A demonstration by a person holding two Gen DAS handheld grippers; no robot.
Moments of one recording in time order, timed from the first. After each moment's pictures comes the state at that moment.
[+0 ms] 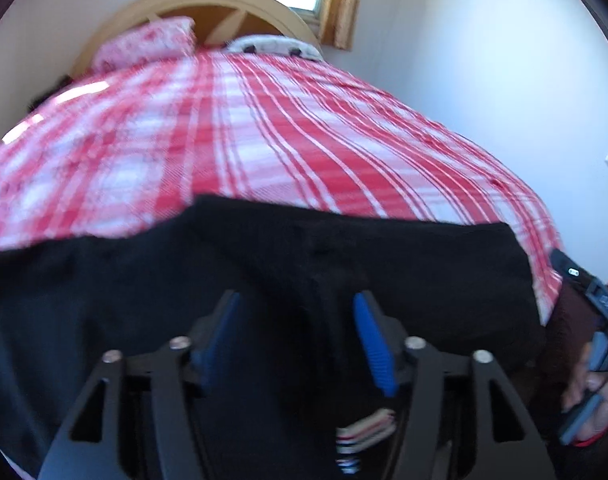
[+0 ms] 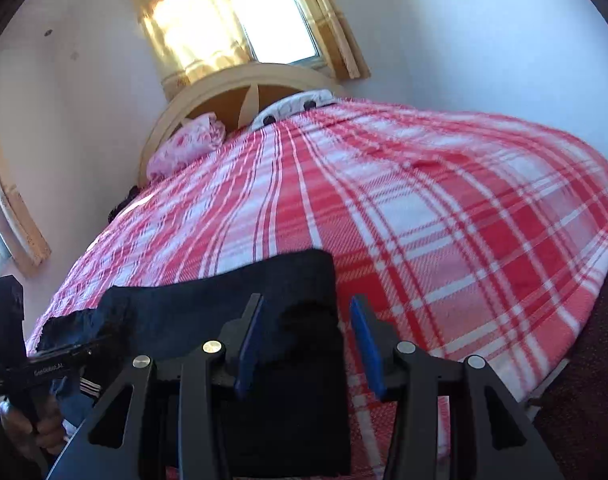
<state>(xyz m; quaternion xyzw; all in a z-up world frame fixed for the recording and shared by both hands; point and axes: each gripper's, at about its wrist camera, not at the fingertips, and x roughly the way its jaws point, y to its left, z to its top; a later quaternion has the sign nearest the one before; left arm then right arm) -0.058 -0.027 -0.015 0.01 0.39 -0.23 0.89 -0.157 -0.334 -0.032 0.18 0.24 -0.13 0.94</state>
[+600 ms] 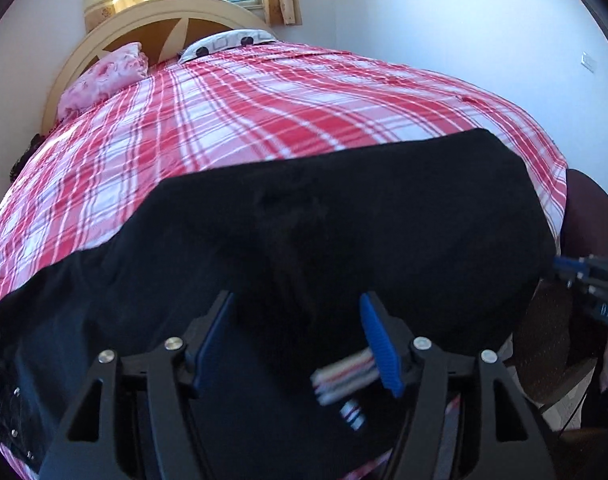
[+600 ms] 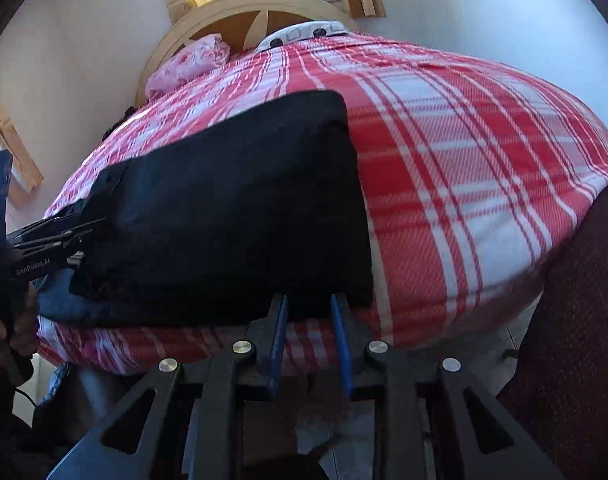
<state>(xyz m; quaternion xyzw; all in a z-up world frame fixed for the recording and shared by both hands) -0.087 -0.040 -0.034 0.15 0.39 -0.27 0.87 -0.186 -0.288 -0.086 0.15 0.39 -0.11 0.90</state>
